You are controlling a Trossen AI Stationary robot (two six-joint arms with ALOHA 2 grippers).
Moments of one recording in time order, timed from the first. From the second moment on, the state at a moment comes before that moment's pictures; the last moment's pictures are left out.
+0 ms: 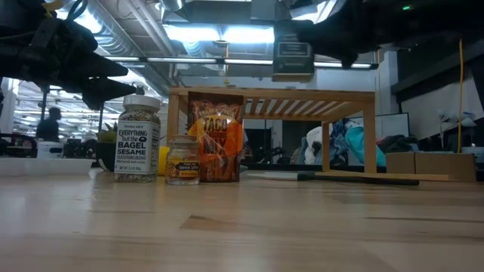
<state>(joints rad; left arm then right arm) 0.15 0.13 0.01 0.01 -0.02 -0.24 0.23 1.23 0.49 0.58 0.35 0.08</state>
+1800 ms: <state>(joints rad) 0.15 0.13 0.01 0.01 -0.02 -0.24 0.37 2.10 0.53 1.42 0.43 0.23</state>
